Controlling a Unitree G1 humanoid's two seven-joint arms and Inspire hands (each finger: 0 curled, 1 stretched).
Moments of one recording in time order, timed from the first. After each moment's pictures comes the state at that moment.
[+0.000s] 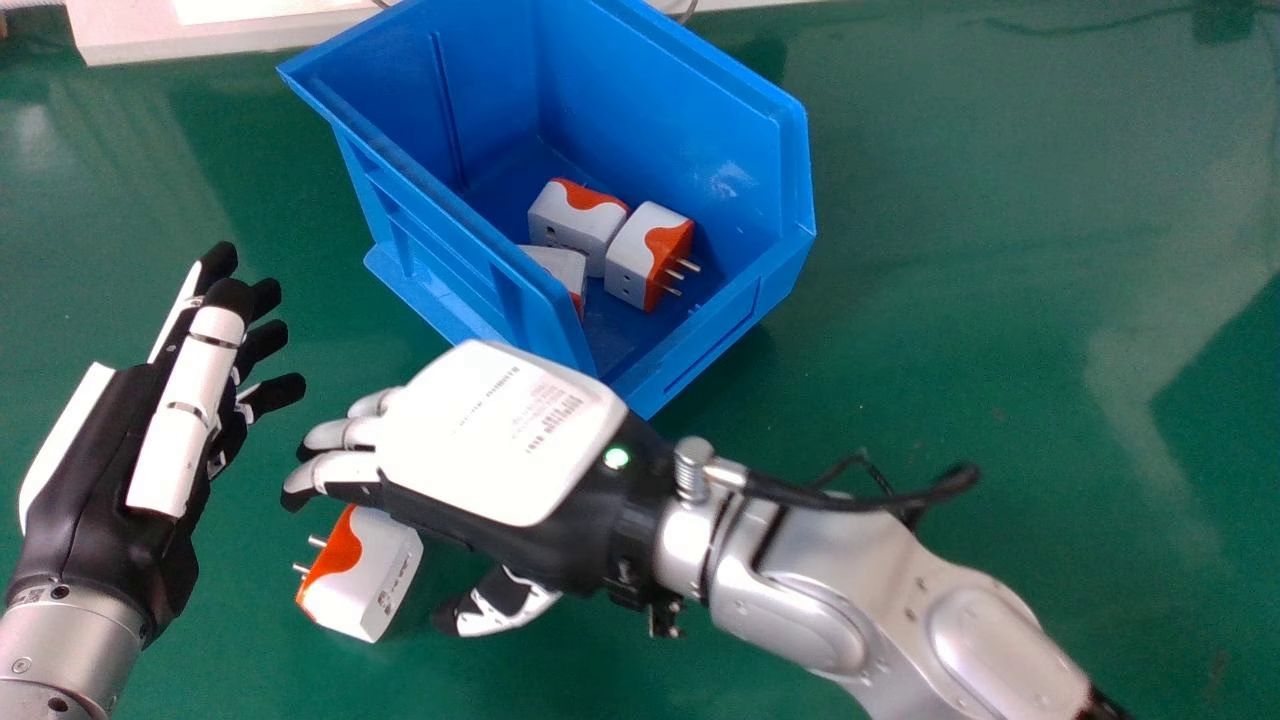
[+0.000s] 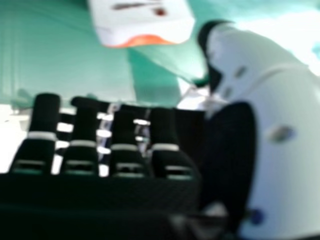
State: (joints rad) left arm 0.32 0.32 0.34 -0.50 -0.22 0.33 -0.26; right arm -0.43 -0.19 0.70 -0.07 -0.99 -0.23 0.37
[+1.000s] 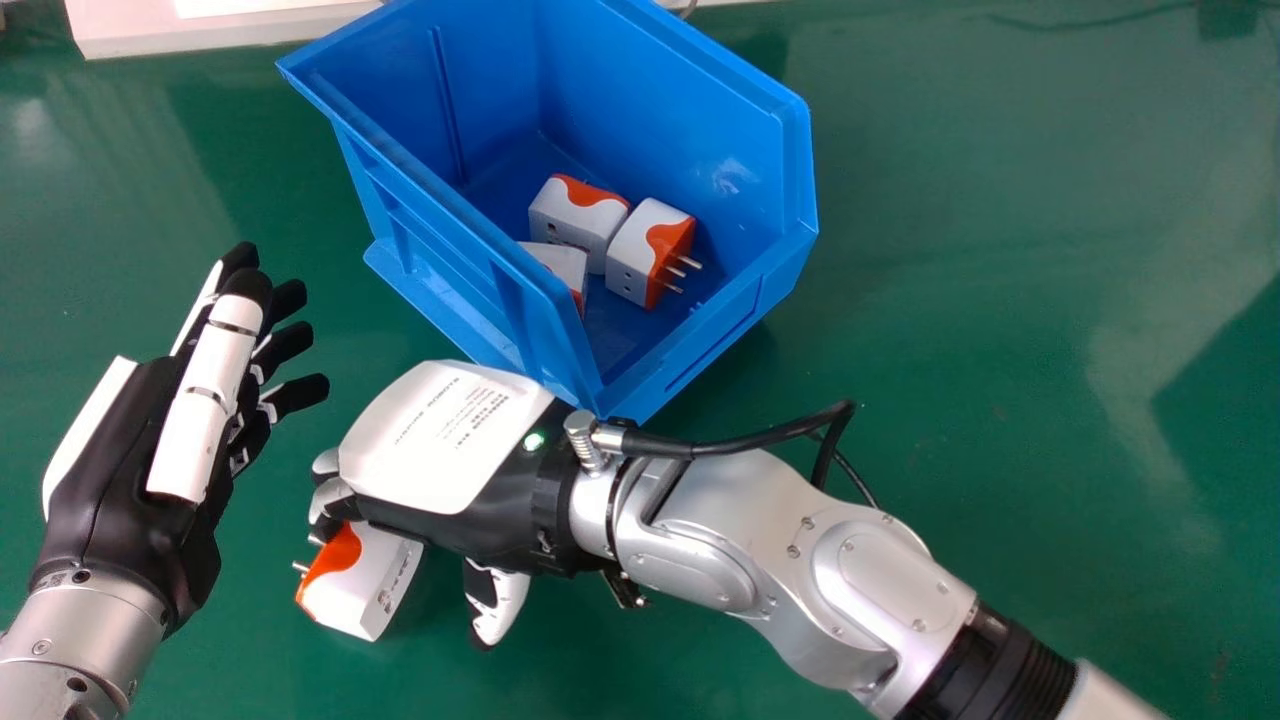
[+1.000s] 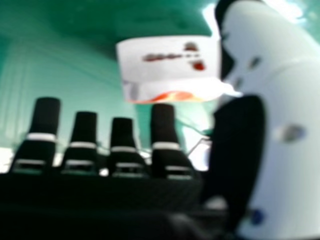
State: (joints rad) left arm 0.29 0.32 0.32 -0.57 -0.26 0.47 -0.23; right arm -0.59 -0.08 0.78 0.20 -1.02 -0.16 0.43
